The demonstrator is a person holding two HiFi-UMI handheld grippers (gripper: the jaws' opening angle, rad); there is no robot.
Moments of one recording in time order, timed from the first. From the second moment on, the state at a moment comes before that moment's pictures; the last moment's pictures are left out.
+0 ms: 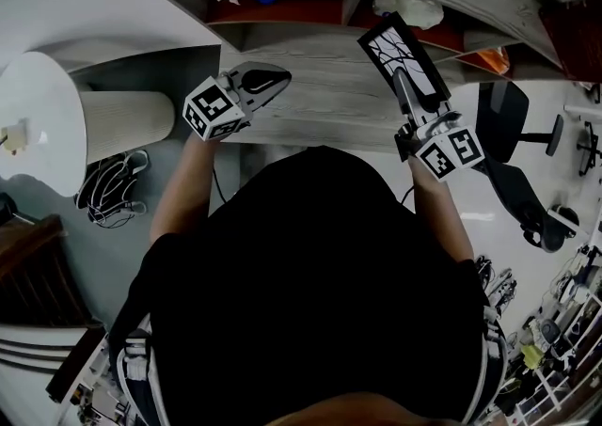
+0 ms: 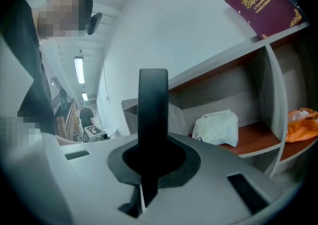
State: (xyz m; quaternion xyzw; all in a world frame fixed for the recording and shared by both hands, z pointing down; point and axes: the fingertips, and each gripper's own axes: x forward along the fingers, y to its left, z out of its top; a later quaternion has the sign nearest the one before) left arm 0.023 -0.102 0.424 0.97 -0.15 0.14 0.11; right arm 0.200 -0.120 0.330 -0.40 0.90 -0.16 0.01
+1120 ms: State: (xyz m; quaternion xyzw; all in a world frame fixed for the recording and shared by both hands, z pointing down) left arm 0.037 -0.108 0.414 0.96 -0.22 0.15 0.11; right arm 0.182 -0.133 0.340 -0.28 0.94 -0.18 0.00
